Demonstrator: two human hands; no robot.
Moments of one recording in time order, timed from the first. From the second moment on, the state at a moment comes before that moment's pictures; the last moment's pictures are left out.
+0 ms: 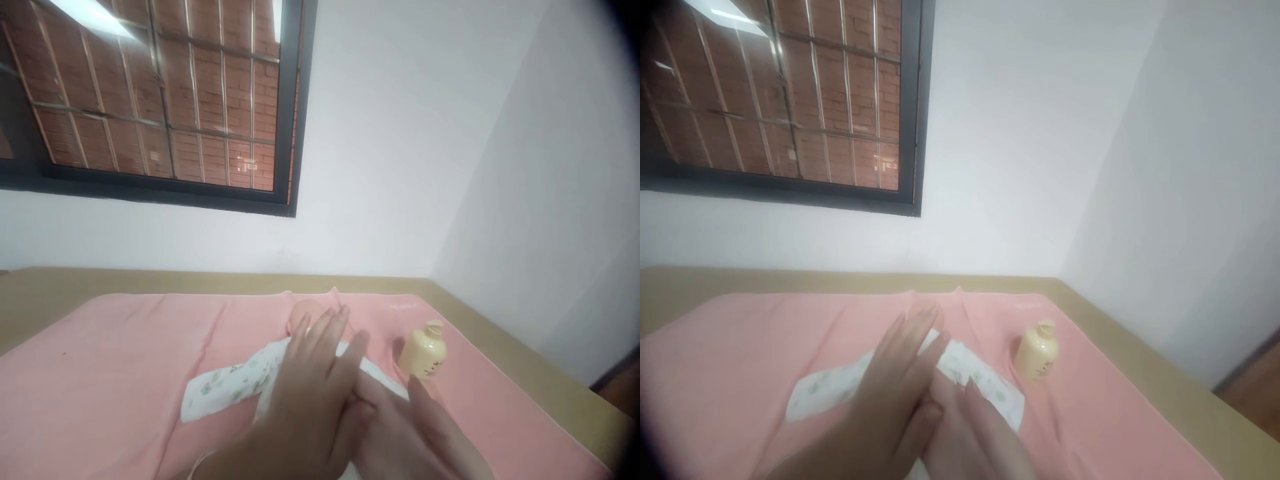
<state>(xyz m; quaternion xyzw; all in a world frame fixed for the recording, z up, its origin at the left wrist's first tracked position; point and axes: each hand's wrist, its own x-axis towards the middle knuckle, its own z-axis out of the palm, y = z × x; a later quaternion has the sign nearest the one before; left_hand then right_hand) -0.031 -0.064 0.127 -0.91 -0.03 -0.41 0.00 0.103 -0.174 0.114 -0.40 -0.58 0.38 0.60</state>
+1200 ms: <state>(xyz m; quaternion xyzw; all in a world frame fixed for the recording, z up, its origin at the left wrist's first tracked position) 0.006 0.112 0.029 -0.90 -0.24 -0.04 -0.35 0.100 -0.101 0.057 -0.63 -0.77 0.01 0.11</state>
